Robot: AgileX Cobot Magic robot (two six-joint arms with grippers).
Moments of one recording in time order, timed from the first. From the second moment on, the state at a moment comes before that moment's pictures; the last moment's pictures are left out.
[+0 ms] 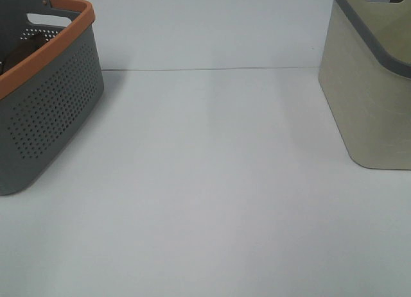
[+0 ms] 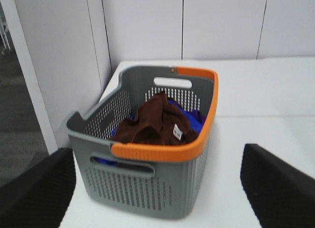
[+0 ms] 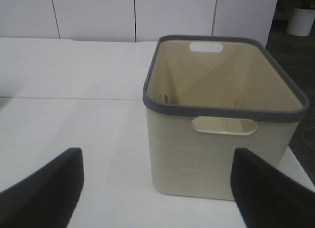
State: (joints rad) left arm 0.08 0.00 -0.64 -0.03 0.86 0.03; right arm -0.03 0.00 -0.51 0.13 0.62 -0.08
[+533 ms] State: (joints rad) left arm 0.08 0.00 -0.60 -0.06 1.22 0.03; right arm -0.03 0.00 -0.58 0.08 1.09 -0.08
